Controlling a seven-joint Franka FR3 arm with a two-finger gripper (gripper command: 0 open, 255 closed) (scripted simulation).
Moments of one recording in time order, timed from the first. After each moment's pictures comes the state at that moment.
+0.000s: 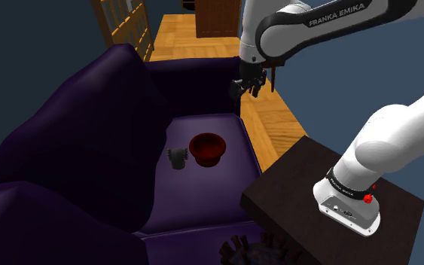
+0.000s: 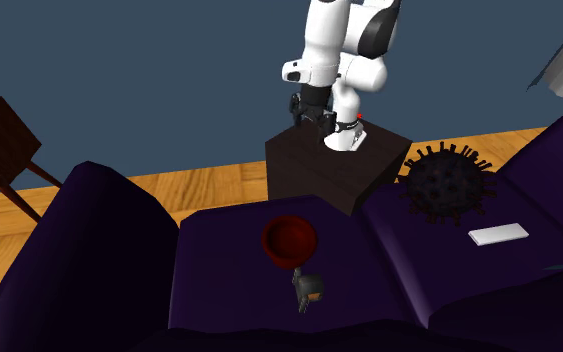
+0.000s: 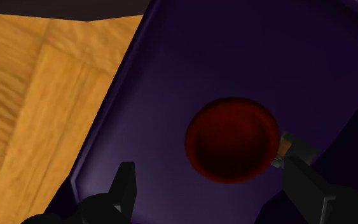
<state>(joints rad) 0.05 -0.46 0.23 -2.47 0.05 2.06 0.33</state>
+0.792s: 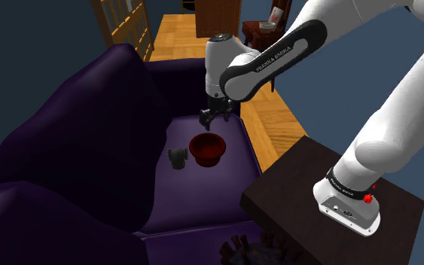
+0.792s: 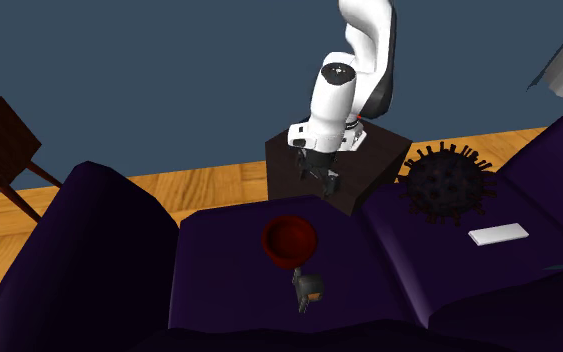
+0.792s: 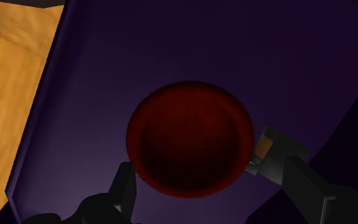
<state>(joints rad) 0.05 -0.03 0.36 -2.36 -0.06 2.36 0.59</state>
